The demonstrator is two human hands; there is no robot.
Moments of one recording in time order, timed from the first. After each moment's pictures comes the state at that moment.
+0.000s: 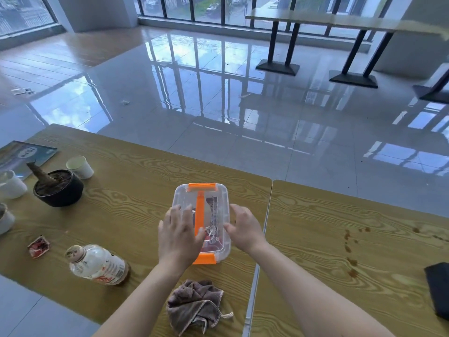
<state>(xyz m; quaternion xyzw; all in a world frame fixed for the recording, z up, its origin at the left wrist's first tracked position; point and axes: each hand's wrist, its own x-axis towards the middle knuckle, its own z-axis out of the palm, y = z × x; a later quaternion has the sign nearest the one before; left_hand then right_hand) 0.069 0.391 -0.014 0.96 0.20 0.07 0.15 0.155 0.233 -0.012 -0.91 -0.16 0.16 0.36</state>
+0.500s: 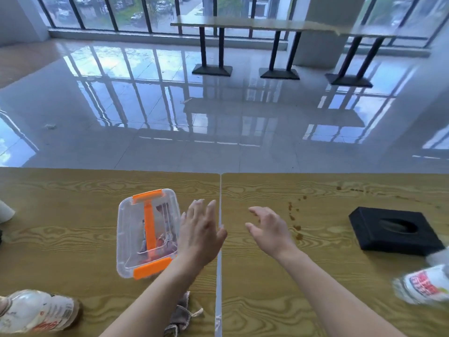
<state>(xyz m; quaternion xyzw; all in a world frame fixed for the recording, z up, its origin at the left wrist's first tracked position) 0.104 0.264 0.006 0.98 -0.03 0.05 0.17 0.121 0.074 0.008 -0.95 -0.03 0.04 0.31</state>
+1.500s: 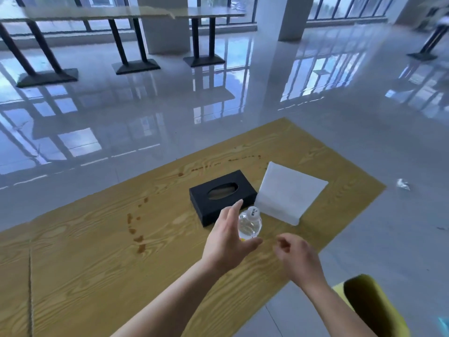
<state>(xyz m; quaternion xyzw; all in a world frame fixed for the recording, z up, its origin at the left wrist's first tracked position) 0.045 -0.191 0.010 0.84 -0.32 -0.18 0.40 -0.081 -0.340 -0.013 -0.88 0.36 -0.03 0.31</state>
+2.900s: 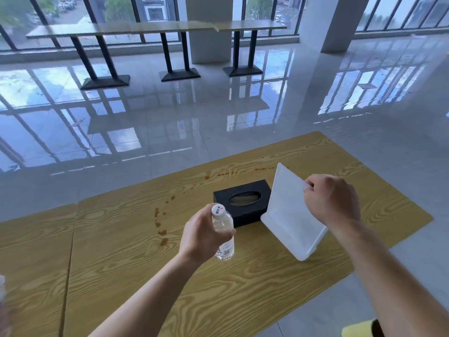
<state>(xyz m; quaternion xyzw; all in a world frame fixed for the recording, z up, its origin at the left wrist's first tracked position) 0.080 -0.135 0.022 0.89 -0.16 -0.08 0.42 0.015 -0.399 0.097 -0.95 0.25 -0.16 0.06</state>
